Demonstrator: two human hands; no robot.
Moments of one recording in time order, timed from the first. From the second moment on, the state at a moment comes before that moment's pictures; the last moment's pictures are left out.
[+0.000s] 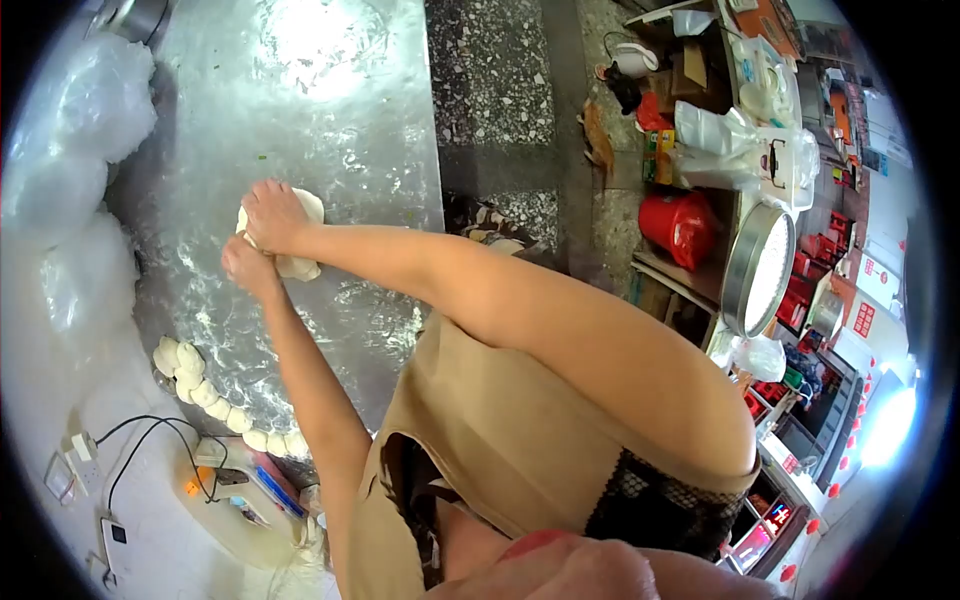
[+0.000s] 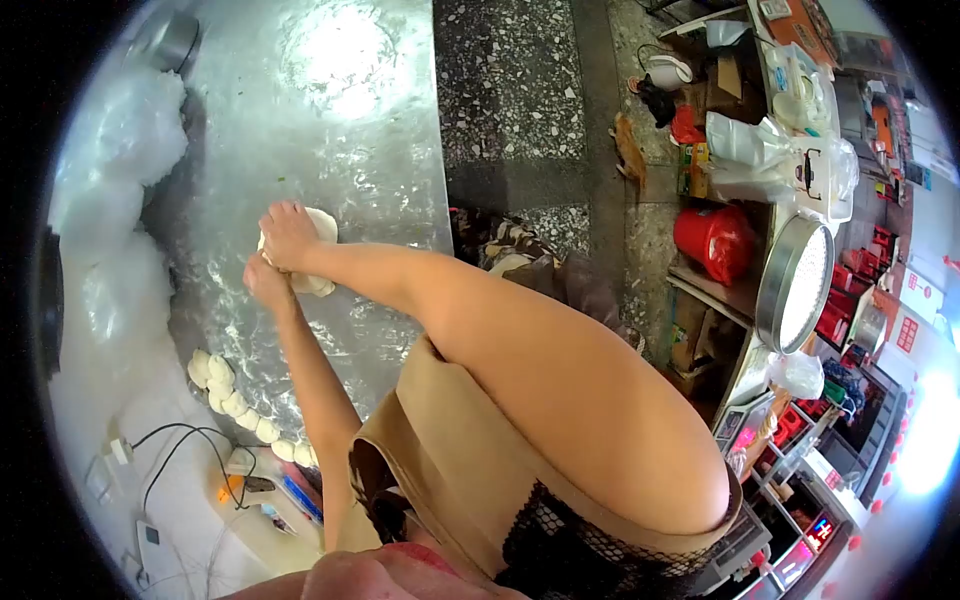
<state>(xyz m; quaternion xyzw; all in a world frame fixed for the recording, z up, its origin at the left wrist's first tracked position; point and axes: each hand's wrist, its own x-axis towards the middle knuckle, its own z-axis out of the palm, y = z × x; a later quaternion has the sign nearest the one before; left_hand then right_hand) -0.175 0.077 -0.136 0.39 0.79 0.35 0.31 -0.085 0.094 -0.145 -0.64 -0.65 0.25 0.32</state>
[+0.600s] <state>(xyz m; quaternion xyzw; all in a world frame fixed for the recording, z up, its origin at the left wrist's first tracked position) -0.173 0.087 -0.156 0.55 0.77 0.30 0.12 -0.084 0.125 -0.161 -0.58 -0.73 0.22 0.29</state>
